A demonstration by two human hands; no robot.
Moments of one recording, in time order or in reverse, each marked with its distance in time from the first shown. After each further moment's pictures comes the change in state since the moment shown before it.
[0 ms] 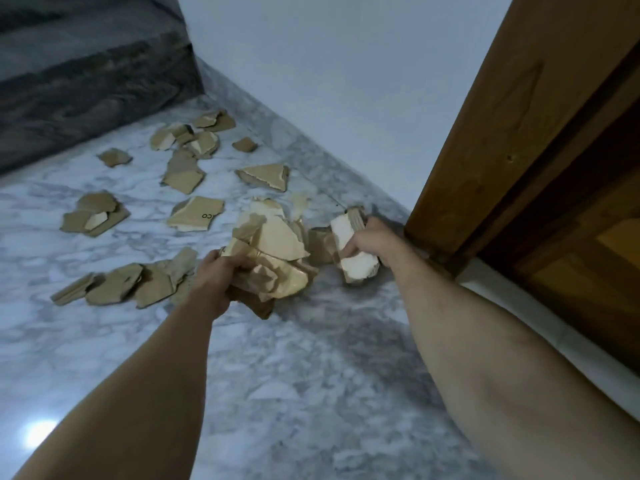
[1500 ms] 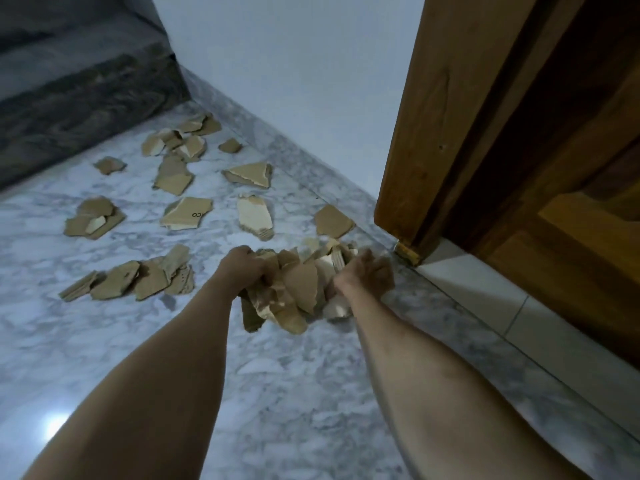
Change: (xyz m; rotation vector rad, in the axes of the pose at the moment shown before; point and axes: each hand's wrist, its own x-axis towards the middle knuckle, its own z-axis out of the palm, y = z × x) left_hand -0.050 0.010 0.051 0.877 -0.068 0.108; right_hand -0.061 0.066 0.047 -0.225 0.356 0.193
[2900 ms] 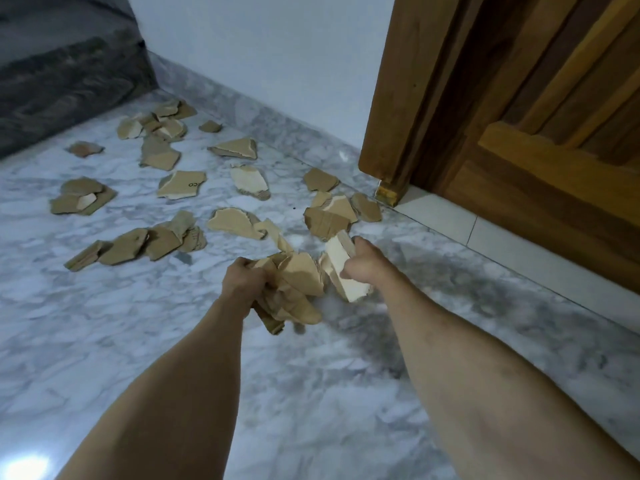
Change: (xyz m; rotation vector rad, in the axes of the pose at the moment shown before) left_hand -0.094 -0.121 0.012 -0.362 -0.063 -0.008; right_hand -0.148 0.062 0.002 0.076 -0.146 -0.198
